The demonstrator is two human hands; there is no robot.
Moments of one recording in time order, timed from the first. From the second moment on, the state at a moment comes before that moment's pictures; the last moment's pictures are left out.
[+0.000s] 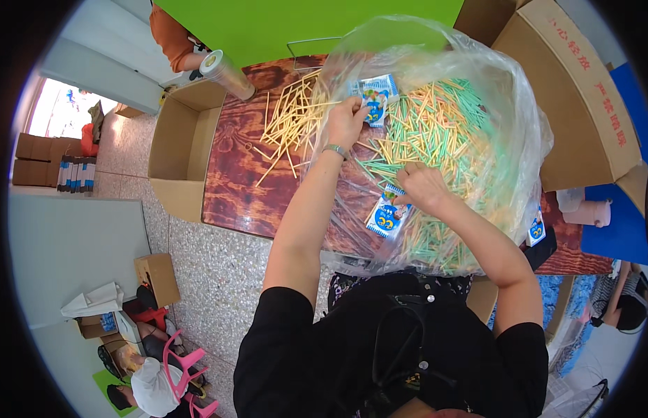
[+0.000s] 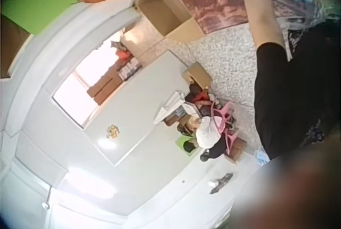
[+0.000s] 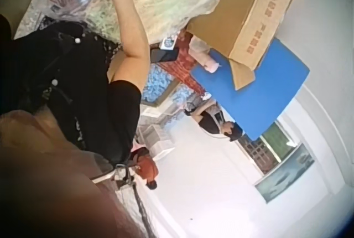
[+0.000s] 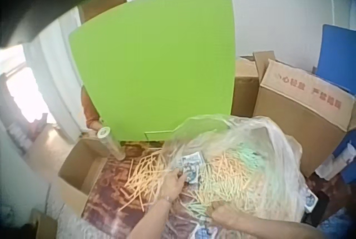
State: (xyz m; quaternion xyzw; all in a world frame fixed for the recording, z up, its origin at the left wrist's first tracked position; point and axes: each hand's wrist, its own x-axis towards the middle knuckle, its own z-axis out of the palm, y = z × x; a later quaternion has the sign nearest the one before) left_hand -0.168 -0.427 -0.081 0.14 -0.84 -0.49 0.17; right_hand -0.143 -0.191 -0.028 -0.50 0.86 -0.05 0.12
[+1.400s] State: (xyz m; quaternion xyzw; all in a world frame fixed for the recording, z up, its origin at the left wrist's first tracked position) left_hand -0.089 -0.325 -0.045 0.11 -0.71 -0.70 0.08; right_hand -0.299 -0.141 -0.018 -0.28 0.73 -0.59 0.21
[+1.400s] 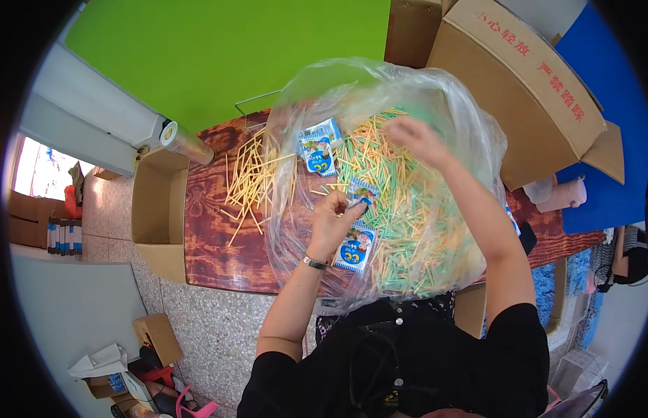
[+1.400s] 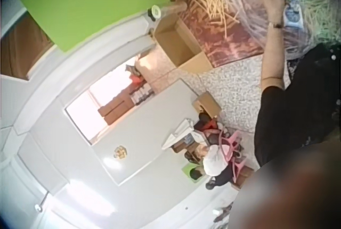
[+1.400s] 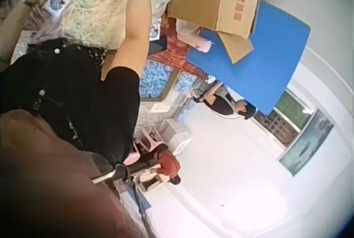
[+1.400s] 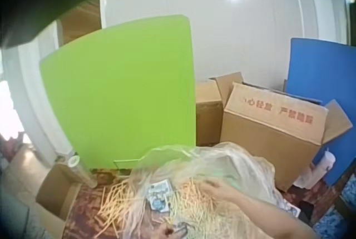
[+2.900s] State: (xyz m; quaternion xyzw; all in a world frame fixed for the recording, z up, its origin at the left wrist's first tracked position) left_hand -0.110 -0.312 -0.012 0.03 -0.49 -0.87 0.06; right_hand -0.211 -0.139 0.004 -0.15 0.47 -0.60 0.63
